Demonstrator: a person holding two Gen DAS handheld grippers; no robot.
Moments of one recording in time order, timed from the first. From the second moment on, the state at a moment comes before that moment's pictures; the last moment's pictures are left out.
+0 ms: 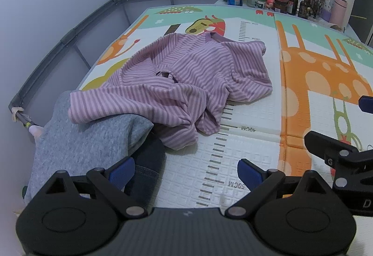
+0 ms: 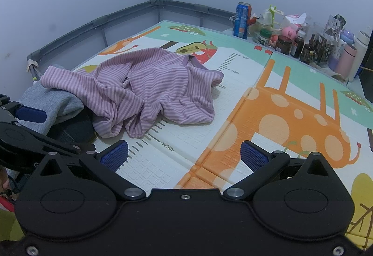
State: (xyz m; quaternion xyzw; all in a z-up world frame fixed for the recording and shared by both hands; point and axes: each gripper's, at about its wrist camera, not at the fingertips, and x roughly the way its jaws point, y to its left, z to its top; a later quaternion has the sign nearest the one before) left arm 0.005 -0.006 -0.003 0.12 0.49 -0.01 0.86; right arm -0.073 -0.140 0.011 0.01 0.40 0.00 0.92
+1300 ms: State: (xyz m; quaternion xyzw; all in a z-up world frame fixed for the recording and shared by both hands) left arm 0.005 -0.006 0.000 0.12 0.49 -0.02 0.86; right arm -0.077 -0.136 0.016 0.01 0.40 0.00 0.91
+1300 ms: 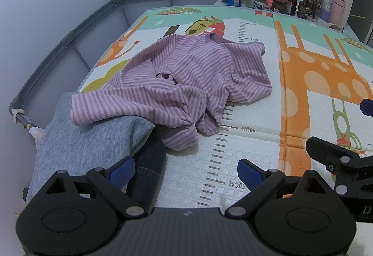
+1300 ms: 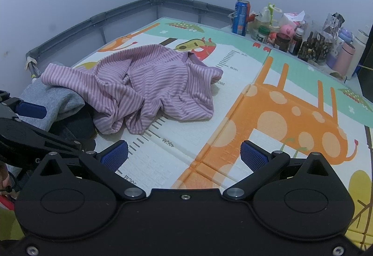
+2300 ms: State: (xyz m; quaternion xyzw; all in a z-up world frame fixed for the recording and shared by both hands) left arm 0.224 -0.012 -0.015 0.08 0.55 -0.11 0.82; right arm 0.095 -0.156 -0.022 0.08 0.43 -0.03 0.90
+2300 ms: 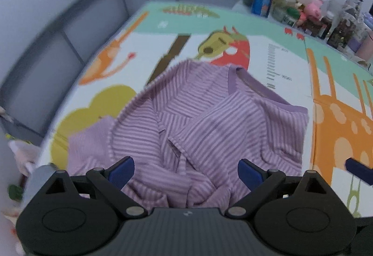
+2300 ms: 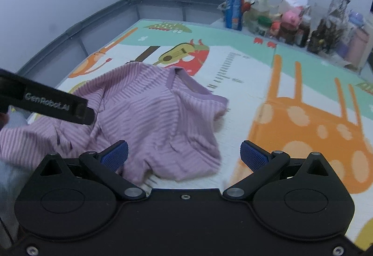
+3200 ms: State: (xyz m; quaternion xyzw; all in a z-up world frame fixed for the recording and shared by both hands) left arm 0.329 -0.004 -0.122 0.01 0.62 -0.08 0.78; right arm 0.204 -0.118 -0.136 0.09 0.49 -0.06 0.87
